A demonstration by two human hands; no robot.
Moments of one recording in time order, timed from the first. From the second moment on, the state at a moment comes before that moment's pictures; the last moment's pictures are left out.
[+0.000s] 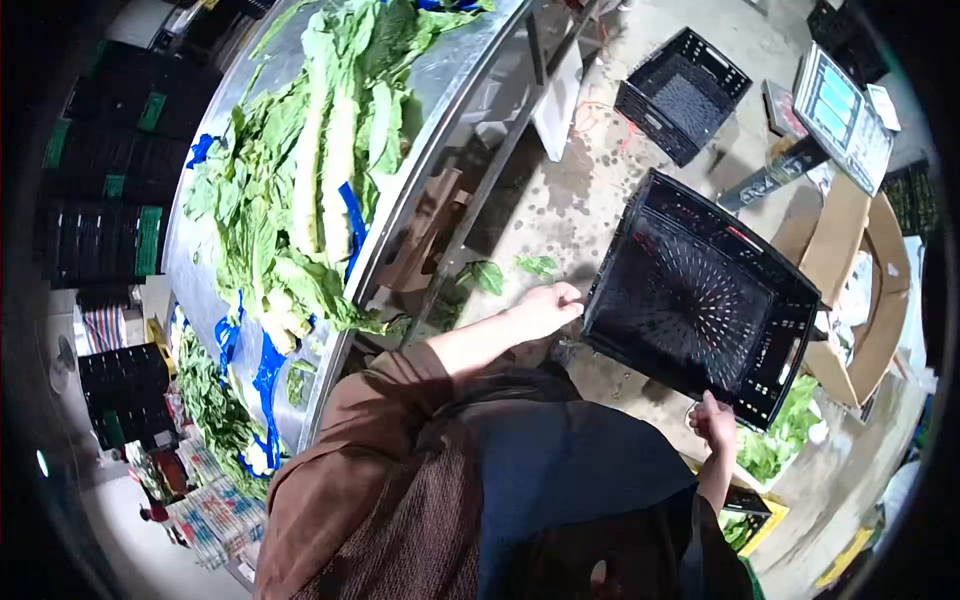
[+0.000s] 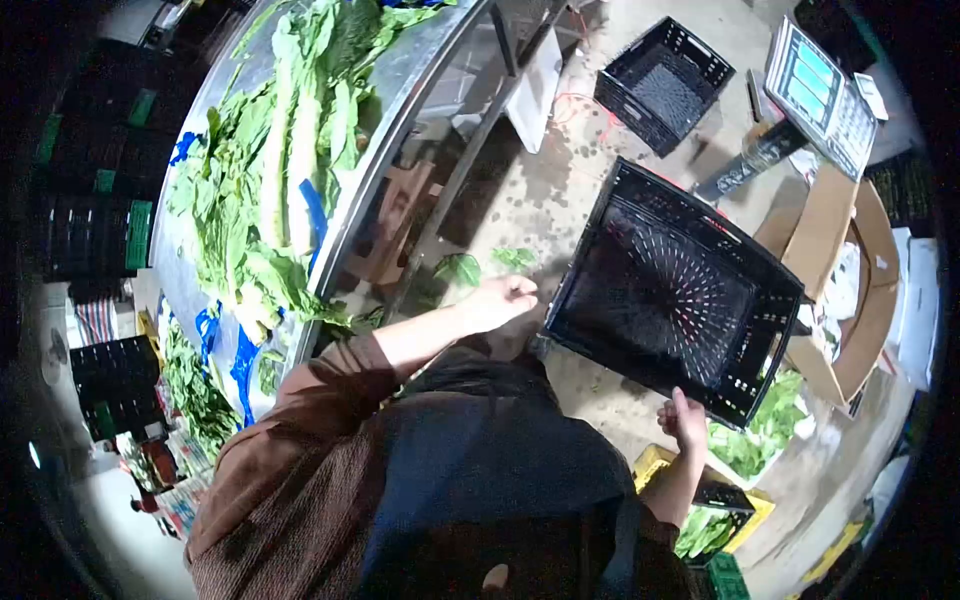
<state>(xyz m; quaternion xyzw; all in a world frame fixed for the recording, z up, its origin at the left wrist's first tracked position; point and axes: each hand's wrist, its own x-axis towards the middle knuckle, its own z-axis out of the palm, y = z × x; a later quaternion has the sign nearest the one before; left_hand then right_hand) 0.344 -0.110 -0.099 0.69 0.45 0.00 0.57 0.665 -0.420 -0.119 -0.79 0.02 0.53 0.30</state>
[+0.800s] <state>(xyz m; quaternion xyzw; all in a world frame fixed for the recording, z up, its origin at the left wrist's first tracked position) 0.057 0.077 0.047 0.67 0.70 0.11 0.24 0.230 0.165 0.005 -0.52 -0.30 0.74 0.28</state>
